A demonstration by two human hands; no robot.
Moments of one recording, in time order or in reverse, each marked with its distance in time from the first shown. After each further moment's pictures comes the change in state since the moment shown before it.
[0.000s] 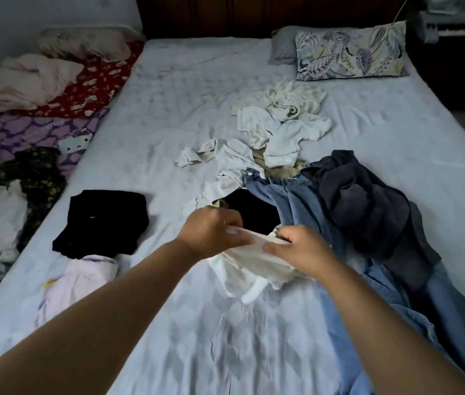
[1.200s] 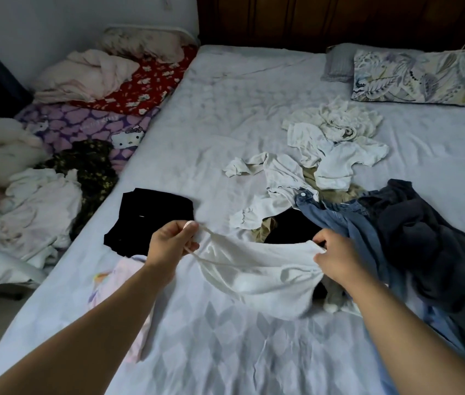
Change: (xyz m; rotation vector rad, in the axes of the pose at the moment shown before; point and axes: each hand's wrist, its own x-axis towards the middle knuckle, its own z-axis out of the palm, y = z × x) left_hand -0.062 -0.154 -0.066 -1.005 0.516 -0.755; right_hand 0.069 -0.064 0.042 -0.059 0.068 0.150
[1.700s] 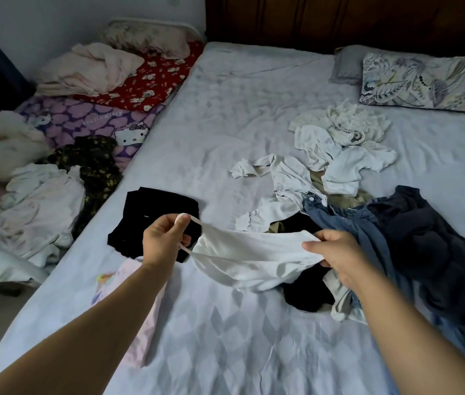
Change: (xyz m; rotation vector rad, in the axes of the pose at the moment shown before) left_hand 0.021 0.008 -0.020 -0.025 0.150 0.095; right_hand 0.002 -0.046 0.001 0.628 -0.089 0.144
